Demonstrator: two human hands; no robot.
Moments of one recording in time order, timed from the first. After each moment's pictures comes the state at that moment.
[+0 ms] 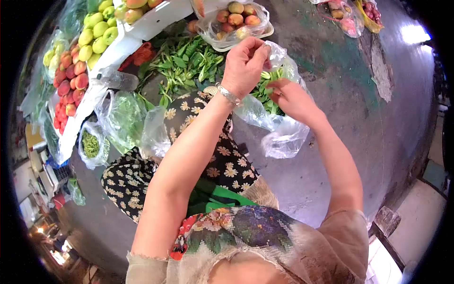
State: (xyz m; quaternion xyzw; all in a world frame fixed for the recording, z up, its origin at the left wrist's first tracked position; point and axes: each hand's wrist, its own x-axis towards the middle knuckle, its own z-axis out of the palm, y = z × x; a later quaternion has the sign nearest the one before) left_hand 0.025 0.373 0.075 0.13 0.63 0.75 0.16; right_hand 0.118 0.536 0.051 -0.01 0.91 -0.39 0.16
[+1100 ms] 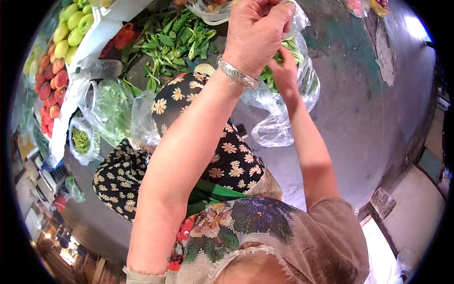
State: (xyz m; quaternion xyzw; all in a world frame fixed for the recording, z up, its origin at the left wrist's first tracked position) left_hand 0.012 0.389 0.082 0.13 0.47 0.86 0.18; right_hand 0.097 0.507 -0.091 0.20 0.83 -0.48 -0.17
